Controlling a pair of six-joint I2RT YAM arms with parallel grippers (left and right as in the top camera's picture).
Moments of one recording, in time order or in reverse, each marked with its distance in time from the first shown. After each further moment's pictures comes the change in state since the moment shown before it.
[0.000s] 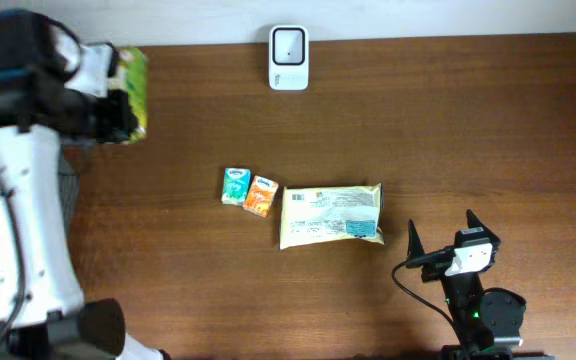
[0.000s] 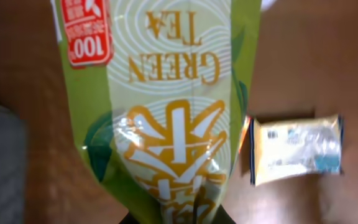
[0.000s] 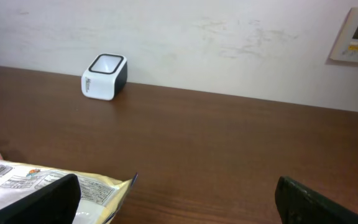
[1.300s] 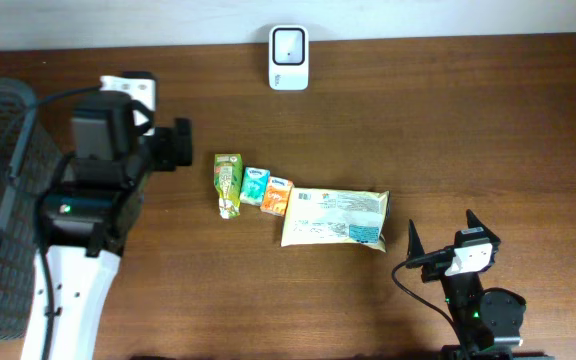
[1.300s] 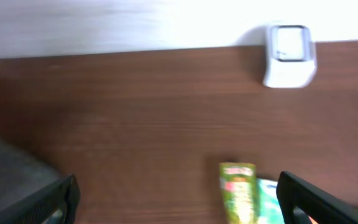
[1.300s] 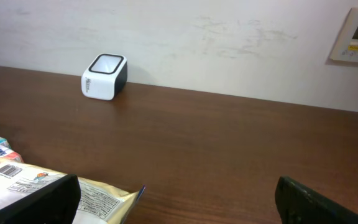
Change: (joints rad) left arm -0.248 -0.498 -0.745 0.791 -0.409 -0.127; right arm 0.000 0.000 0.000 0.000 0.000 0.000
